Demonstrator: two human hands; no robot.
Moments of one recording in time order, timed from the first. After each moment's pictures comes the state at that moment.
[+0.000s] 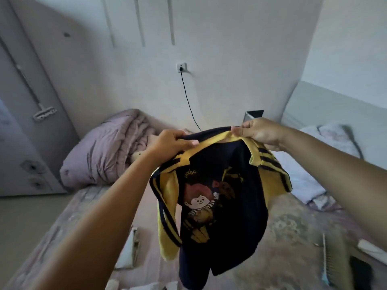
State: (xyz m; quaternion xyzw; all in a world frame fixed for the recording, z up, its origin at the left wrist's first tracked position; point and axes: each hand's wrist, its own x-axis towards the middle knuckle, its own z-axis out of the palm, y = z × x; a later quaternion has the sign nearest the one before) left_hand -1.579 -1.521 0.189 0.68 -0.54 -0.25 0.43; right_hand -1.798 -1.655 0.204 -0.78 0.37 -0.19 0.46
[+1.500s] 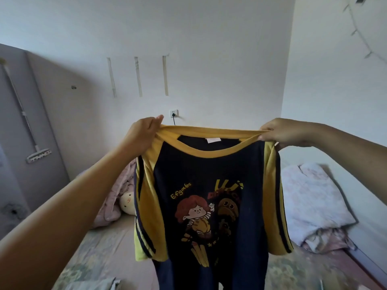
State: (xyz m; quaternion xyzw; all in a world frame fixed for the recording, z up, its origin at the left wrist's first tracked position) left_hand -1.585 -1.518 0.313 0.69 -0.57 0.06 0.44; right_hand -1.905 -1.655 0.329 -0.84 0.43 -0.17 0.27
